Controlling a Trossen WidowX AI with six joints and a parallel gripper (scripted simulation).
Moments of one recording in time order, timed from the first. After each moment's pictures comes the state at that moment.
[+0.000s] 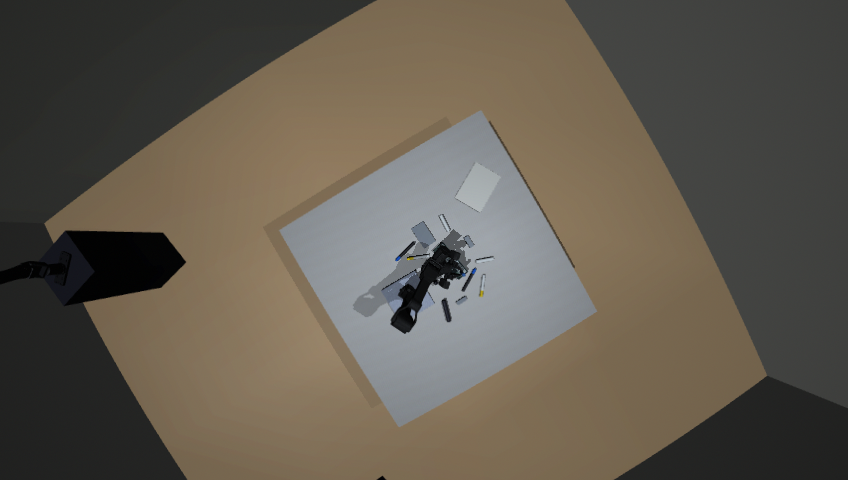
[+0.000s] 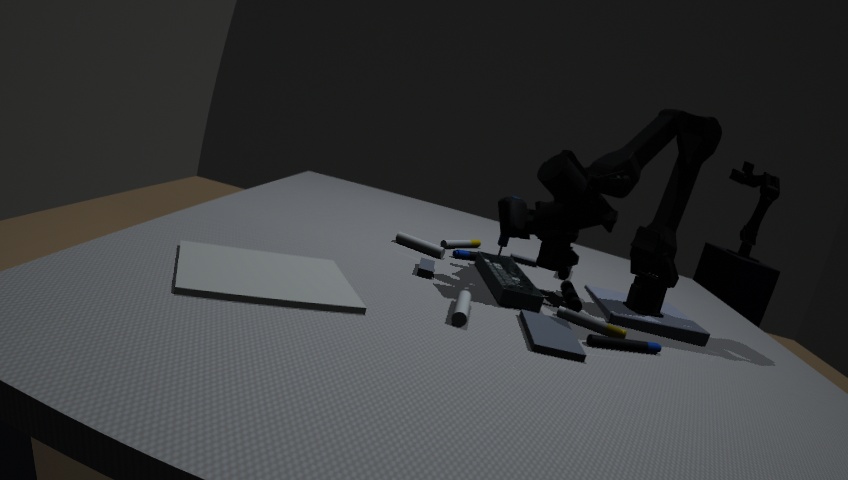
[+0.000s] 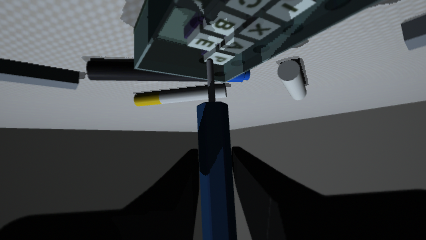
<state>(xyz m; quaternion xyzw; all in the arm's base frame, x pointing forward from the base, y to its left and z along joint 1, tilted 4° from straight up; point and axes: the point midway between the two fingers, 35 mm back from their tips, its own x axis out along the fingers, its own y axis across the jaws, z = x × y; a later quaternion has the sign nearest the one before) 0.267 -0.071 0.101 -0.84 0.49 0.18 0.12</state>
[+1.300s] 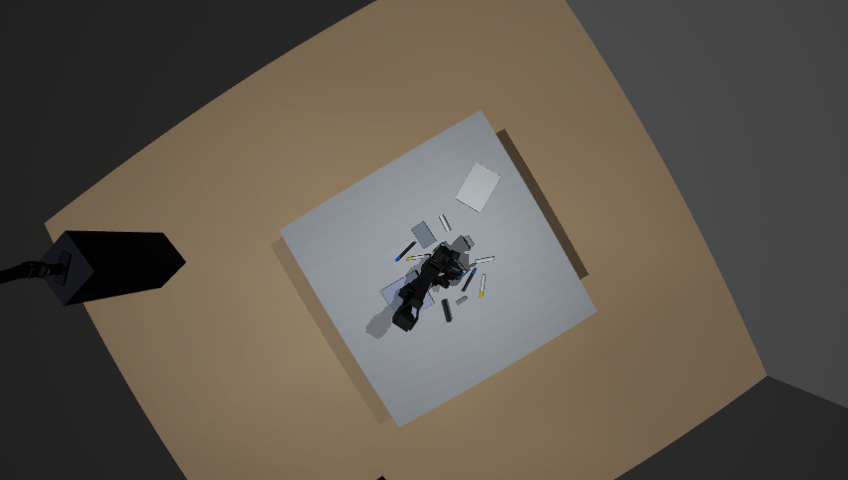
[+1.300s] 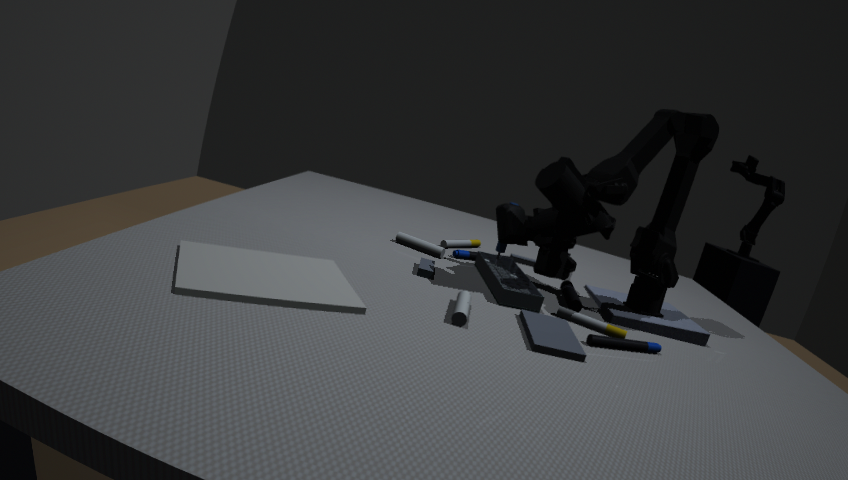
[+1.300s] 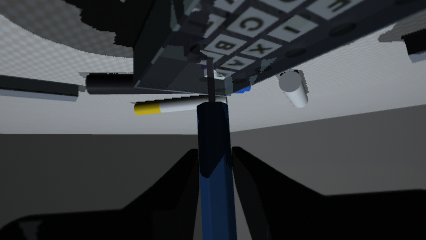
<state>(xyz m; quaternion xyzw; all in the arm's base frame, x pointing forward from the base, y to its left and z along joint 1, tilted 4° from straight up) 0.267 -0.072 0.089 -0.84 0.49 0.18 0.12</state>
